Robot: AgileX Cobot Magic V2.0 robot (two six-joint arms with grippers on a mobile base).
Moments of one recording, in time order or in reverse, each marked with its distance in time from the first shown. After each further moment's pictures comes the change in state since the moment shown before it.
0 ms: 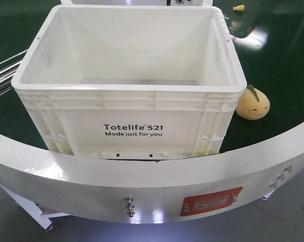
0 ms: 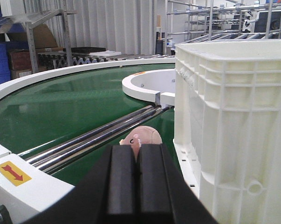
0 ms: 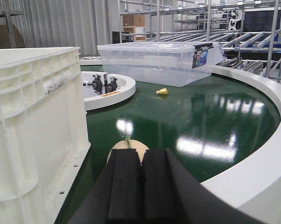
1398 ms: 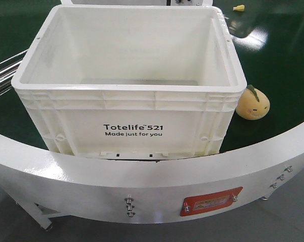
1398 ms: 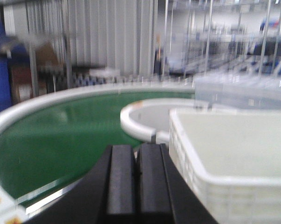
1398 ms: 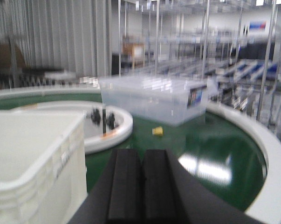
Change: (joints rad) left arm 0.000 0.214 -0.510 0.000 0.299 -0.046; right arm 0.000 0.228 -0.474 -0.031 0.225 -0.013
